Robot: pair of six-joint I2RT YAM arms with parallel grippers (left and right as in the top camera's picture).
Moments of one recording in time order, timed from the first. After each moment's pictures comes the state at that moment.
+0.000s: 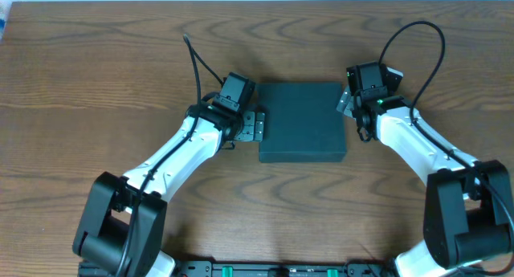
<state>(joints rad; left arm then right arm) -0.47 1.68 1.08 -0.57 -0.04 -0.37 0.25 1.76 1.06 -0.43 0.40 0.64</state>
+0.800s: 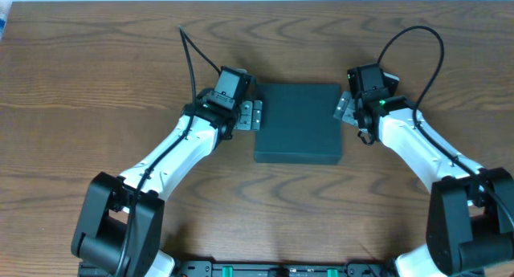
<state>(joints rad) -0.43 1.68 1.08 -0.45 -0.10 -0.29 0.25 1.72 1.06 -0.54 0.30 0.62</state>
